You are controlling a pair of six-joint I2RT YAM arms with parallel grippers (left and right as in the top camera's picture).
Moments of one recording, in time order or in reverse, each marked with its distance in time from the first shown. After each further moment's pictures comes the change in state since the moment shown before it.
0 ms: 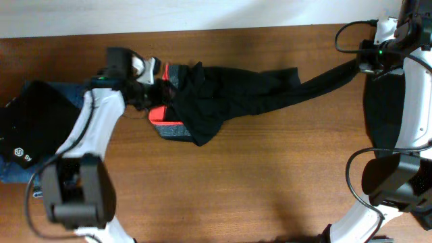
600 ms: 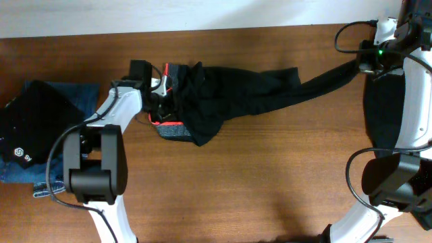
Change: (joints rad) left arm -0.051 0.216 -0.002 0.067 -0.008 -0.135; right arm 0.000 0.000 0.000 -0.003 0.000 0.000
